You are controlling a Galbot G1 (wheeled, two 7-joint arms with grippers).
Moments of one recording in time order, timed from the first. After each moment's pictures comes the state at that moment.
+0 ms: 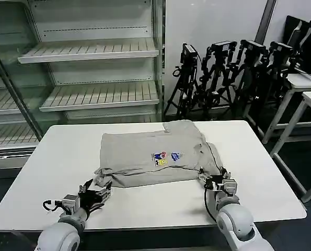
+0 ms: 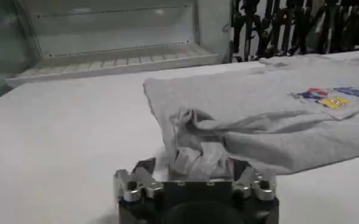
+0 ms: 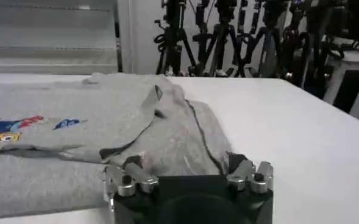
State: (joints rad) left arm 1.34 -1.10 -0.43 -2.00 -0.45 0.53 -0.17; right arm -1.12 1.22 0.32 1.84 0.43 -0.52 0.33
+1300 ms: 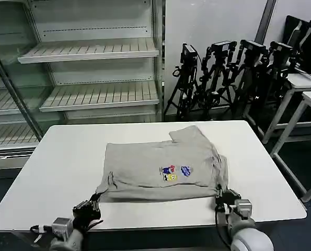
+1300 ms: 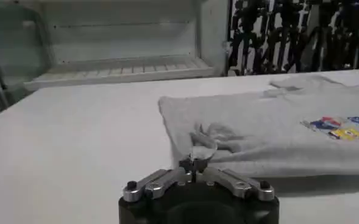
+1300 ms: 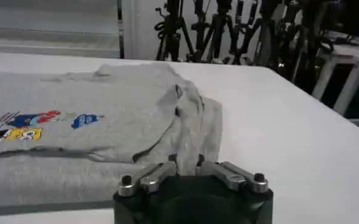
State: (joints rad) left arm 1.67 -1.17 -0.50 -2.30 -0.37 0.51 -0.23; right arm -1.50 1.15 0.43 2.20 0.36 -0.55 0.35
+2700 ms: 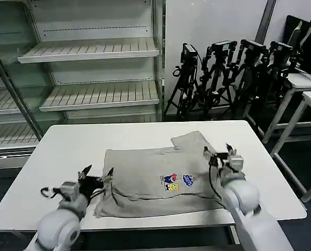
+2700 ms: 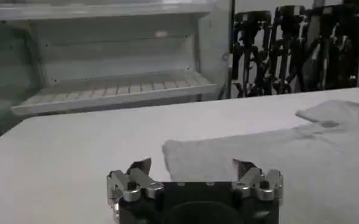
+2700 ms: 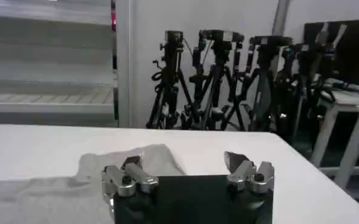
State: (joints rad) left arm 1.11 -1.04 -0.32 -1.95 -0.57 0.58 -0.29; right arm -0.75 1.20 0.25 1.66 0.45 -0.58 0.33
